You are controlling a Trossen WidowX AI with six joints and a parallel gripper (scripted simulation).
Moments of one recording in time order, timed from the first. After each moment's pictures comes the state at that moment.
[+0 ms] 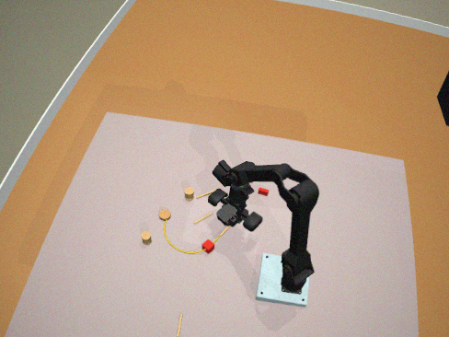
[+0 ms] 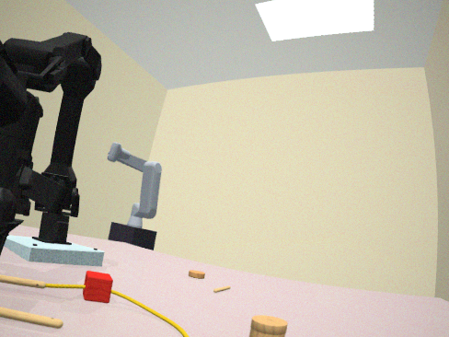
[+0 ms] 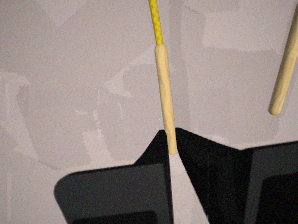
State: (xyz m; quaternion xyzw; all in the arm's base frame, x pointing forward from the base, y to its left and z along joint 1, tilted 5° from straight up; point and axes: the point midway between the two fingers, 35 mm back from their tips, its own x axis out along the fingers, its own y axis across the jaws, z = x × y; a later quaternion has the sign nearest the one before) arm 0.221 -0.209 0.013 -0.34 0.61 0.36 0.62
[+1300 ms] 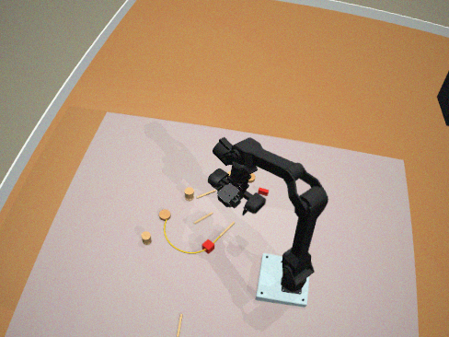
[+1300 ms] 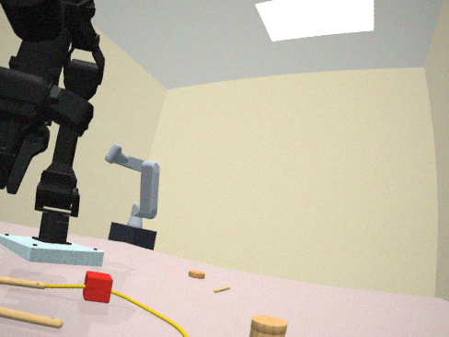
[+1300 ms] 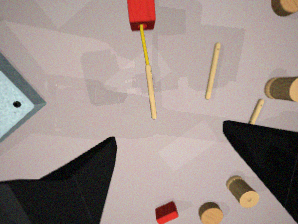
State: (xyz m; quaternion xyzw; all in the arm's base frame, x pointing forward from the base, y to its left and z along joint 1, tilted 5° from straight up) arm 0.230 -0.206 0.113 -0.35 0.60 0.36 0.62
